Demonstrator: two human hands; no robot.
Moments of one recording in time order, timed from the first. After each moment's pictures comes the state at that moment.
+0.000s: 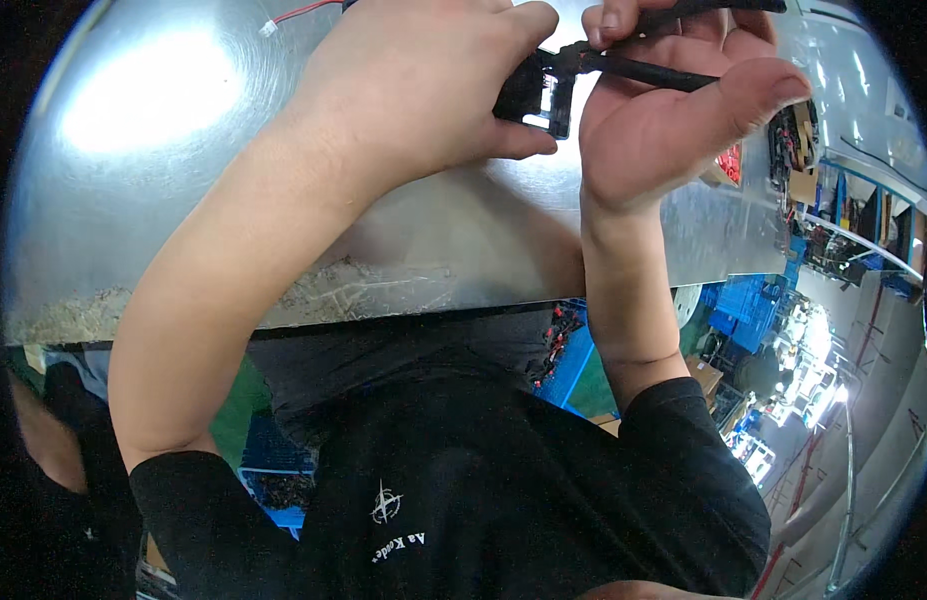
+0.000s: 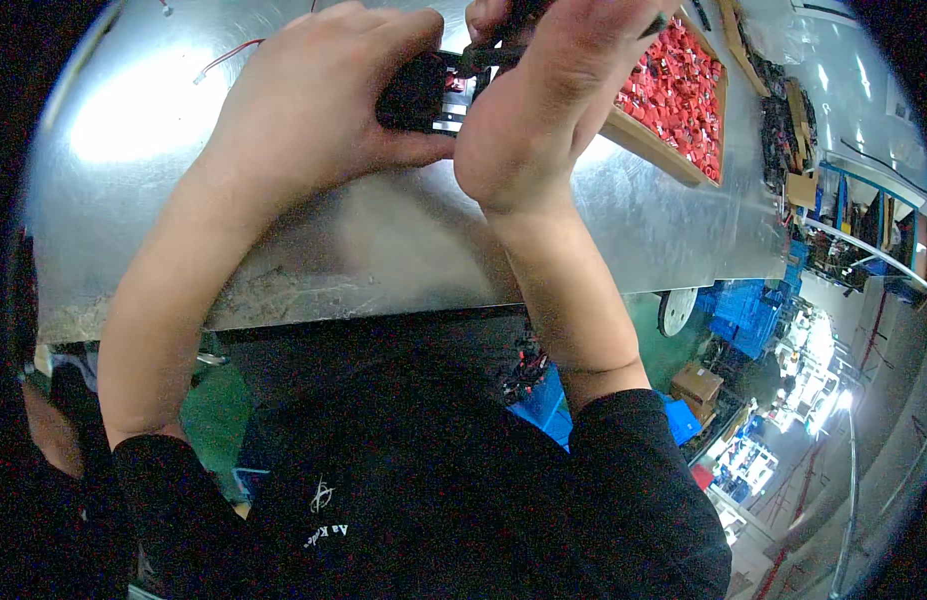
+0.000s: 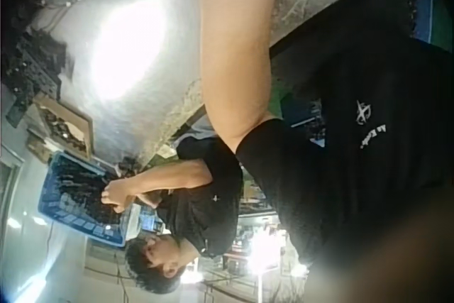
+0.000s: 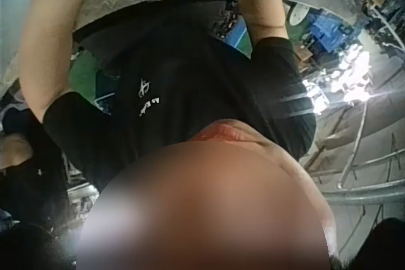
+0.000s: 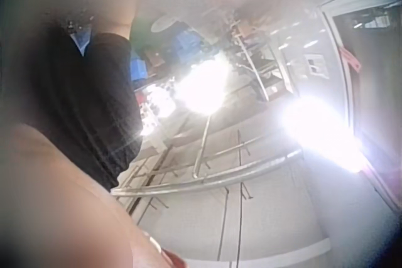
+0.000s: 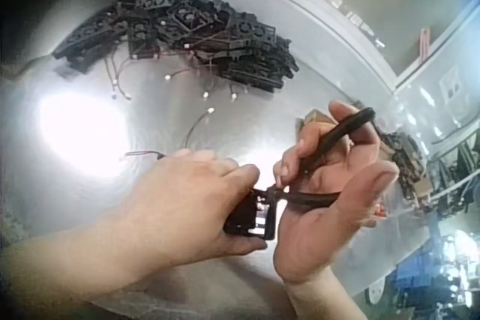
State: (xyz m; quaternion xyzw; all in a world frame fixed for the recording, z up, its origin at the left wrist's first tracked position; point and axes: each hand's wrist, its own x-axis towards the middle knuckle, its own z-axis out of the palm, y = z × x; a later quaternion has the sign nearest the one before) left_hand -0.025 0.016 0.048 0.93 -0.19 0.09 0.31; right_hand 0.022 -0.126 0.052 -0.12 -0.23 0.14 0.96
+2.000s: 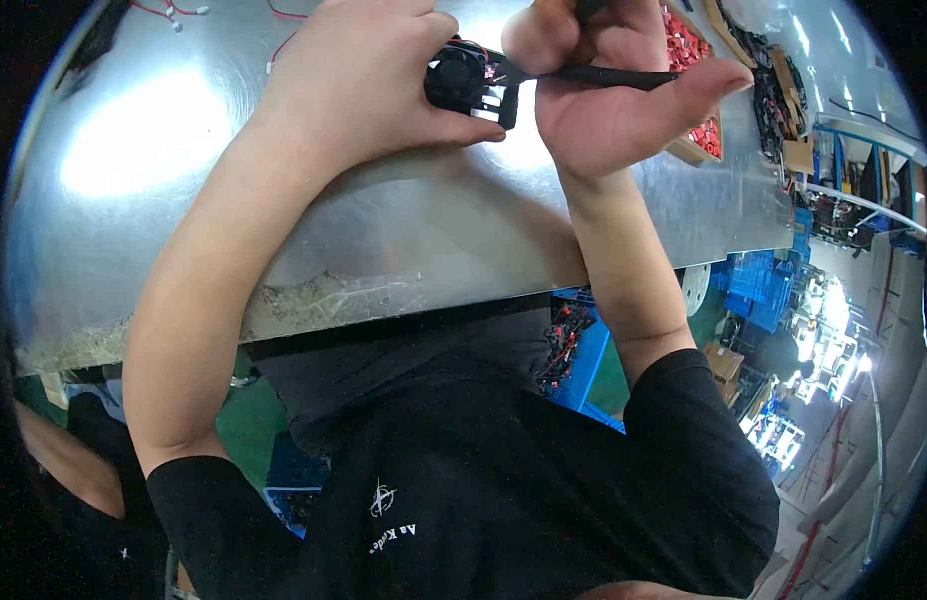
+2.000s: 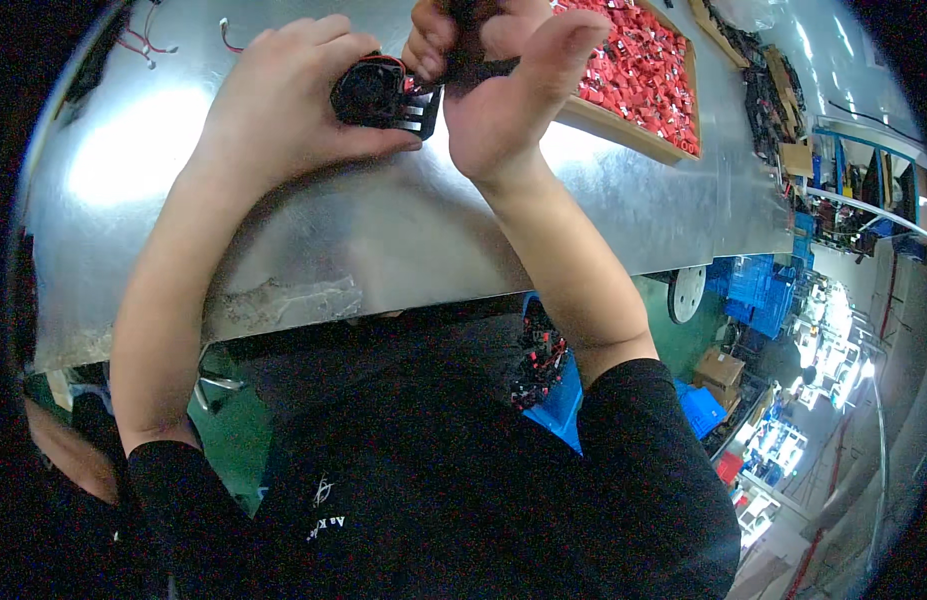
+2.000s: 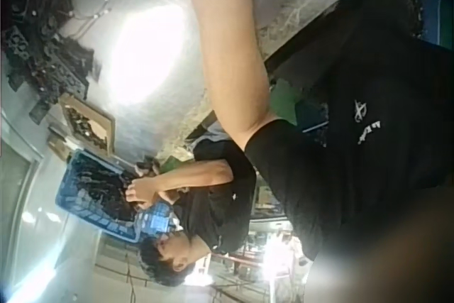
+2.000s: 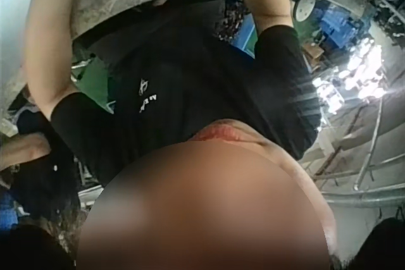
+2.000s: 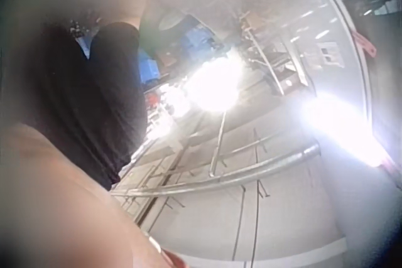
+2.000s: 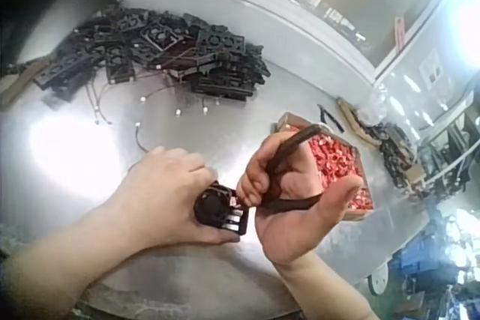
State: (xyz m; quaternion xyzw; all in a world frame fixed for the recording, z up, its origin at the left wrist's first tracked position) left_hand -0.006 0.014 0.042 0.94 -0.21 0.16 0.23; right_hand 0.053 -0.155 0.037 -0.23 -0.42 0.16 0.86
